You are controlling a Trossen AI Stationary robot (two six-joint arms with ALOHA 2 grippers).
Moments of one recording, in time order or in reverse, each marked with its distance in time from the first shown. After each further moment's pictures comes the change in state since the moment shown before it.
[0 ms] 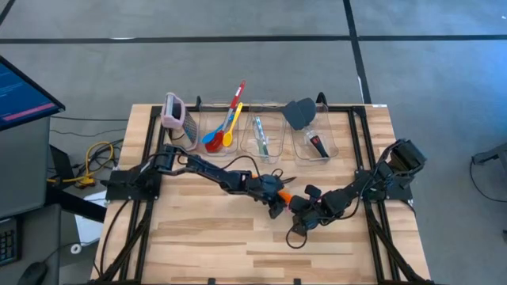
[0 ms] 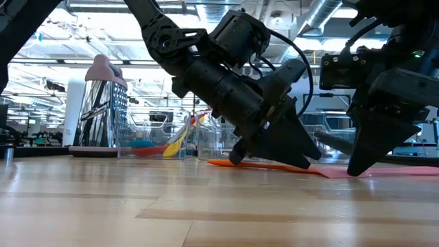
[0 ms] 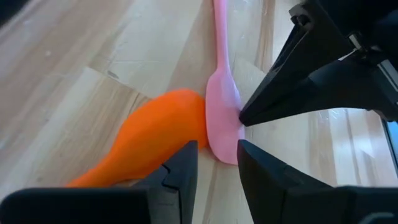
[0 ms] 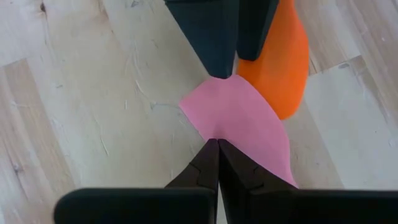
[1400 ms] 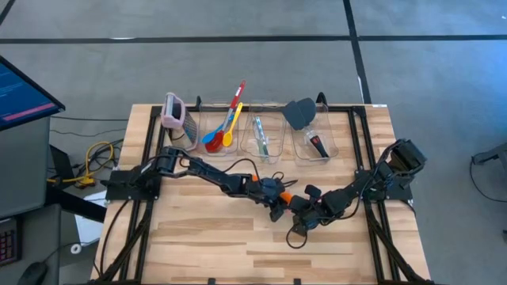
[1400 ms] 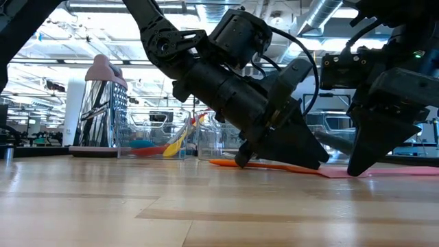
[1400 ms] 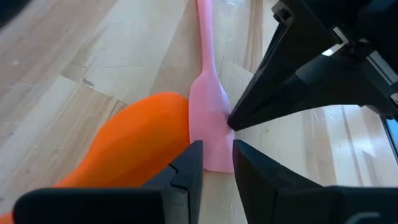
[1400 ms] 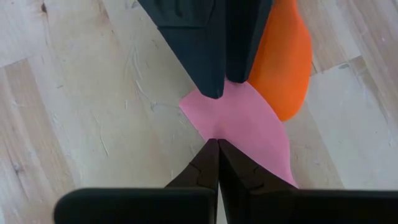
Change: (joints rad) left arm -0.024 0.038 0.001 0.054 -0.022 0.020; right arm 0.000 0.001 -0.001 0.009 0.001 -0.002
